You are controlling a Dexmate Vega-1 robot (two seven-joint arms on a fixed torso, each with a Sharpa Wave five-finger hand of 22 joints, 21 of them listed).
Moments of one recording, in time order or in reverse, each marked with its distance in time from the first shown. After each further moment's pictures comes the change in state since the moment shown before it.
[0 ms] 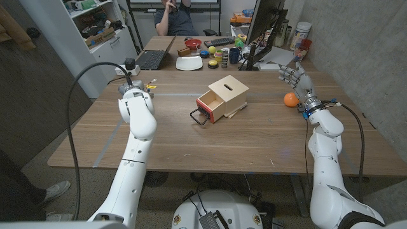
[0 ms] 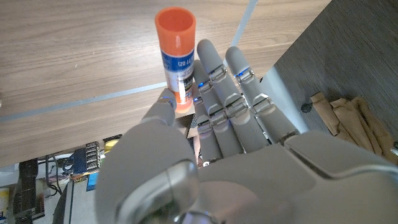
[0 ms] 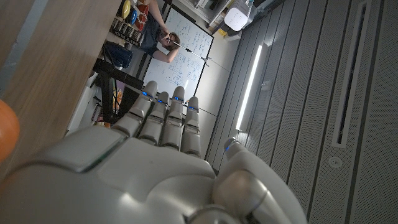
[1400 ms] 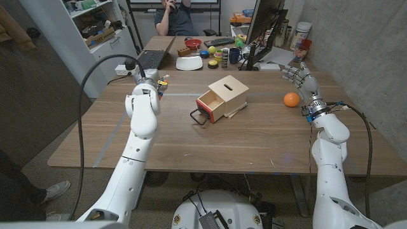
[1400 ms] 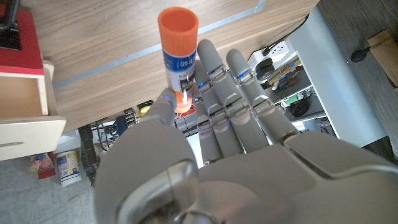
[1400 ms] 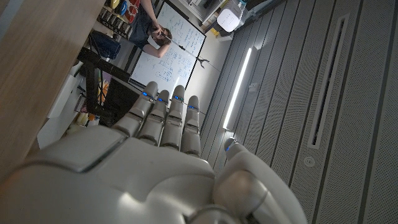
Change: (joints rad) left arm -0.022 0.081 0.071 -0.011 -0.163 -0.100 0.164; left_hand 0.013 -0.013 0.020 0.005 0.005 0.000 0.000 -0.019 0.005 -0.002 -0.005 -0.022 0.007 -0.004 0.004 -0.033 0.009 -0.045 0.009 0.000 0.000; right arm -0.087 0.007 -0.007 -0.110 0.035 0.054 0.003; right_hand -0.005 -0.005 -0.004 -0.004 0.004 0.005 0.005 0.000 0.000 0.013 0.002 0.000 0.000 0.013 -0.013 0.000 0.000 -0.005 -0.005 -0.015 0.002
